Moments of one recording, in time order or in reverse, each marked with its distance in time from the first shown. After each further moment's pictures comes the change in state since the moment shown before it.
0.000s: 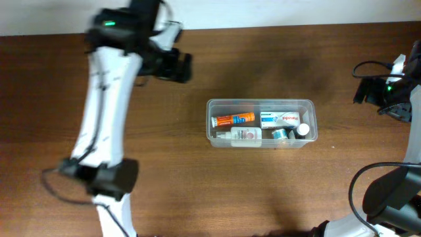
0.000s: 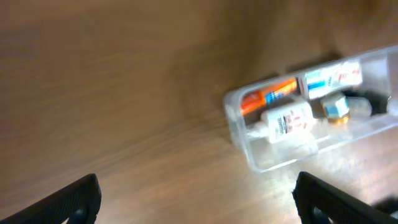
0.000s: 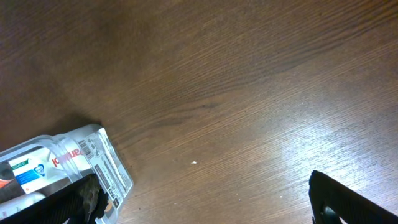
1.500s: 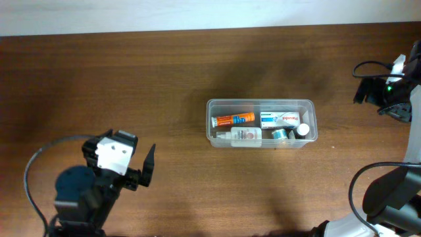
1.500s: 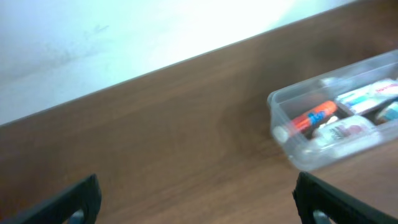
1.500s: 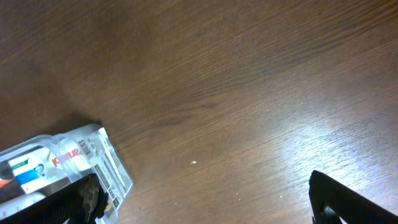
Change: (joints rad) left arm 0.143 -1.578 -1.836 1.083 -0.050 0.234; right arm -0.001 0.000 0.000 0.000 0.000 0.000
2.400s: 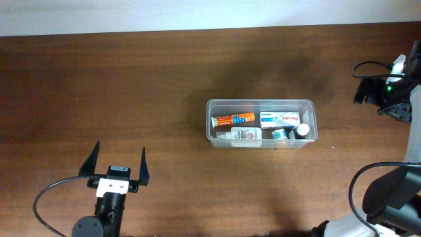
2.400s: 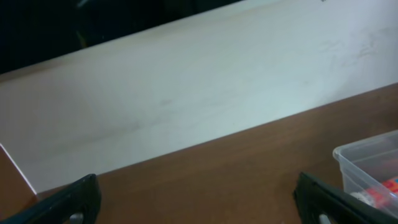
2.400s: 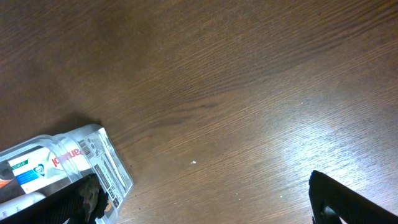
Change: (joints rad) left arm 0.109 -0.490 -0.563 0.566 -0.018 0.019; right arm 0.000 0.000 0.000 0.000 -0.001 0.000
